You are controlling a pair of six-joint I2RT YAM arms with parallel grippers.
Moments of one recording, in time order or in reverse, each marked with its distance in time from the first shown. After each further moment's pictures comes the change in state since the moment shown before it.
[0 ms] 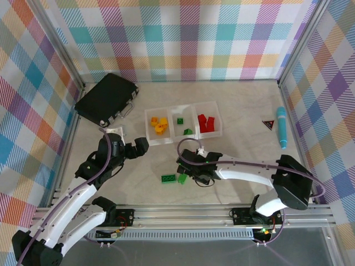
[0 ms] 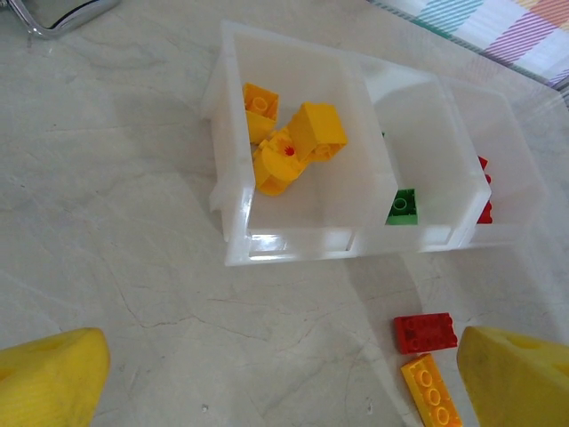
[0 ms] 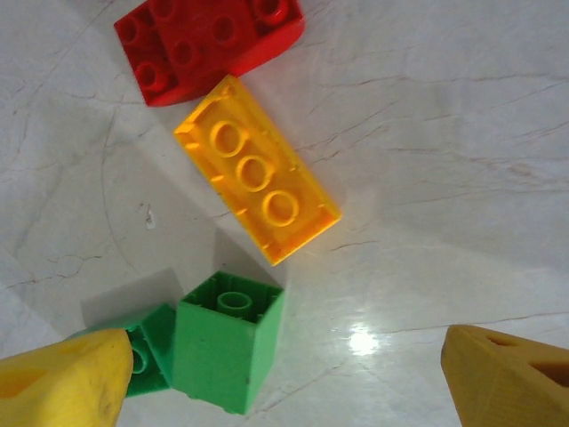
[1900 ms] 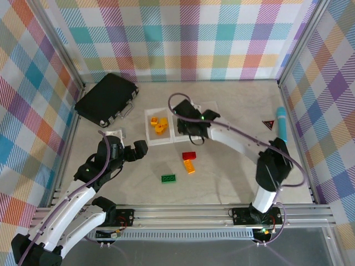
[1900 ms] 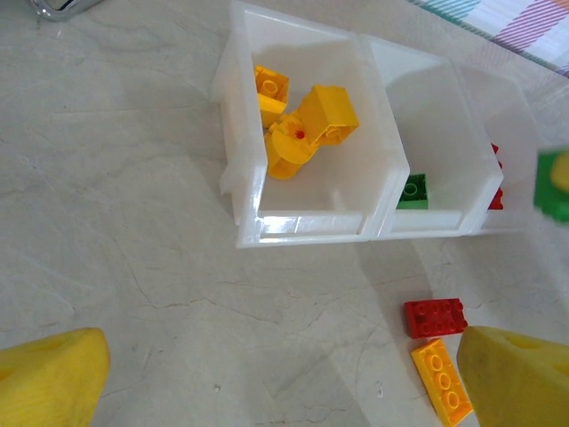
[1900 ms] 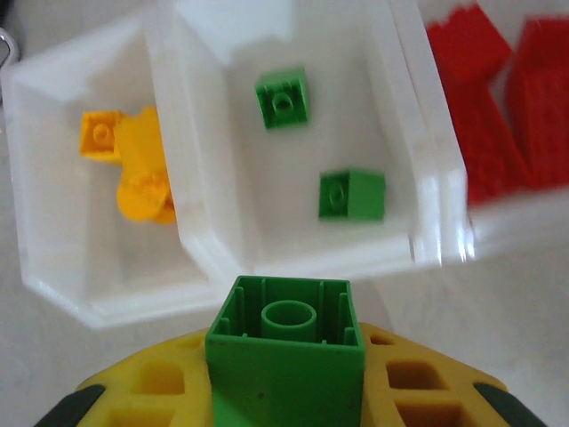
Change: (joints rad) left arm 0.000 -0.031 -0.020 -0.038 0.000 0.000; right arm -0.323 0.282 0.629 -0.122 0.039 -0.602
